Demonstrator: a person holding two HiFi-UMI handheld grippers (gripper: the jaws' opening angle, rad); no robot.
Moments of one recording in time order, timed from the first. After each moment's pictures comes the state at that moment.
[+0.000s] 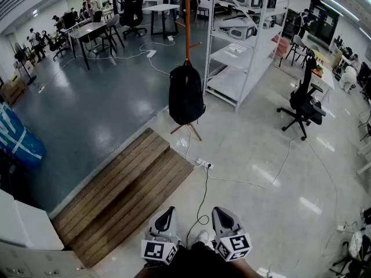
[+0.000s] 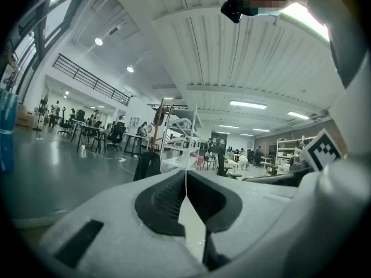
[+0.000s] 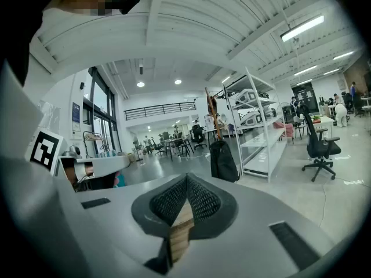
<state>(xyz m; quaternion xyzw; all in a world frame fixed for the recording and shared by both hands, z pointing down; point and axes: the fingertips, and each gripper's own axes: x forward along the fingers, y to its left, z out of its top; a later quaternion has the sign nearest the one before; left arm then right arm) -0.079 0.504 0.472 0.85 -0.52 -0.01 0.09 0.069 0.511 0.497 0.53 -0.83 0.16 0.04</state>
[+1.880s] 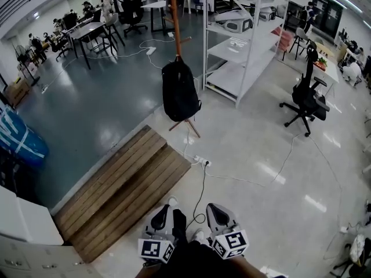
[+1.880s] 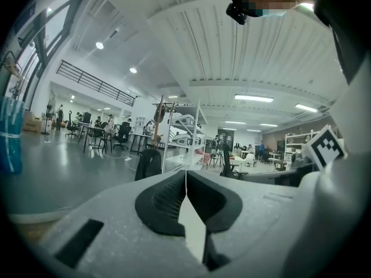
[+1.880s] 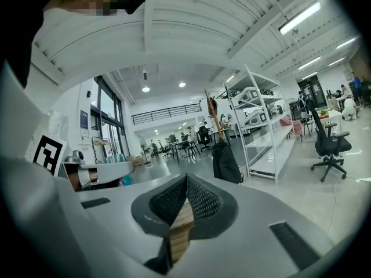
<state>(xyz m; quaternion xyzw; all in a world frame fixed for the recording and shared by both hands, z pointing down) 0.003 0.494 0.477 0.82 -0.56 0.00 0.09 0.145 0.493 0.499 0.50 -0.85 0.16 0.01</state>
